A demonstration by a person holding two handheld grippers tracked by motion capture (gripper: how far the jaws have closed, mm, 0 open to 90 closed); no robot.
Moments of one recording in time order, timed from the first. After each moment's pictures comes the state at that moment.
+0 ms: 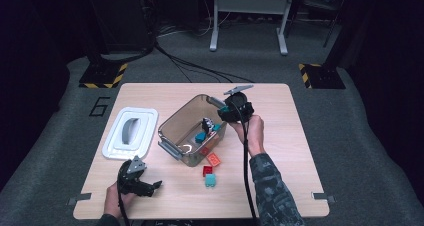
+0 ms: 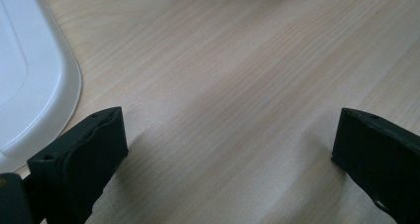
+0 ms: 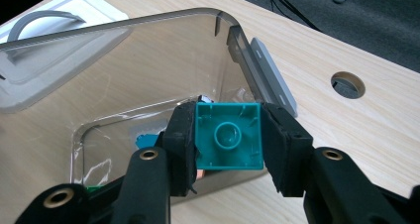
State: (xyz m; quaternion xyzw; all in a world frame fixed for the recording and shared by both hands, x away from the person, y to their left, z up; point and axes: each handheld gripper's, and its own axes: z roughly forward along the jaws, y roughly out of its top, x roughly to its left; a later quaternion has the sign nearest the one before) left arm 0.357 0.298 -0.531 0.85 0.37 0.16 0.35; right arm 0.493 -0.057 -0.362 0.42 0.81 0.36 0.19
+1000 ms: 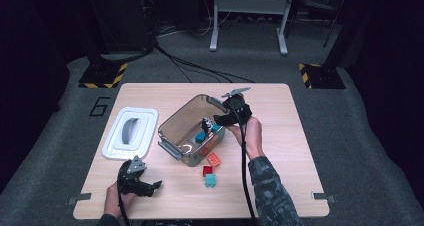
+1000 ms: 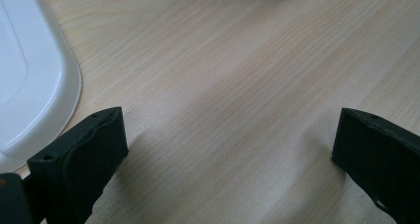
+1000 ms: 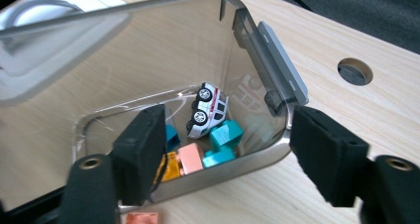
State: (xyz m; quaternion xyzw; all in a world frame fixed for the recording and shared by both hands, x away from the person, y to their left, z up) left arm 0.356 0.298 -0.531 0.85 0.37 0.16 0.35; right arm 0.489 -0.052 -0.368 0.44 0.81 0.34 0.18
